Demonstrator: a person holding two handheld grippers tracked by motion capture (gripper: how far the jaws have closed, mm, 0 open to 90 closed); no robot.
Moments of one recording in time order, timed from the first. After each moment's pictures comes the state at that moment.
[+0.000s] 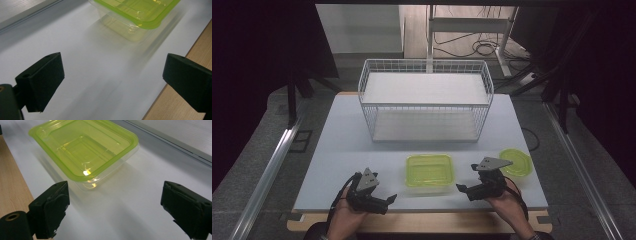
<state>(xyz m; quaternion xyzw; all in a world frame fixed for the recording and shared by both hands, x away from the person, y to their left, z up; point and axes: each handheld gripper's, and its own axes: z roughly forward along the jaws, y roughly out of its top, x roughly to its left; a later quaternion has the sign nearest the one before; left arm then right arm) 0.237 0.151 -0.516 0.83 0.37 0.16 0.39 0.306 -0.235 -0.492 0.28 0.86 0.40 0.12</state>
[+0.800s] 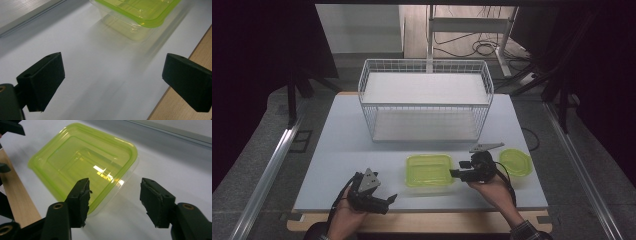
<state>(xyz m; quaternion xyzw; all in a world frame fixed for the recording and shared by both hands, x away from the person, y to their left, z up) 0.236 0.149 -0.516 0.83 0.36 0.18 0.38 0.343 -0.212 -0.483 0.38 0.84 0.39 0.03</state>
